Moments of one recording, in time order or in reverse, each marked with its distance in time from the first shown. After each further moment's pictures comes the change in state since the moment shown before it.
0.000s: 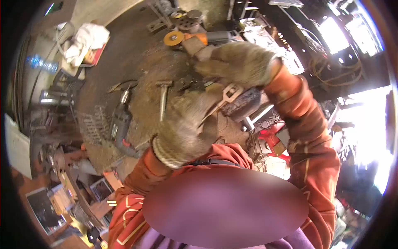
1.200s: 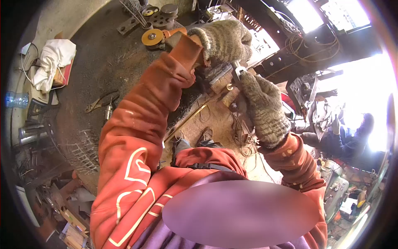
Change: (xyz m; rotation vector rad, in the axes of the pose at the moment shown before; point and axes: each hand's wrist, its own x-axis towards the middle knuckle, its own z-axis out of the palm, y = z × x) left_hand 0.154 -0.129 0.062 -0.309 -0.725 0.037; right_hand 0.040 -0.150 -0.016 1.068 0.624 1.822
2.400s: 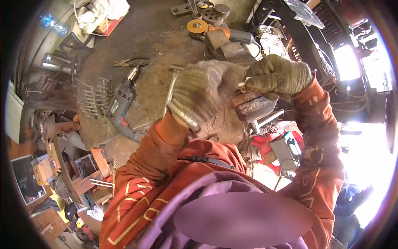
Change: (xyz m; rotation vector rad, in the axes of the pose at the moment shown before) left_hand -0.132 0.089 0.086 0.149 0.836 -0.316; right_hand 0.150 -0.051 -0.049 -0.604 -1.286 -0.639
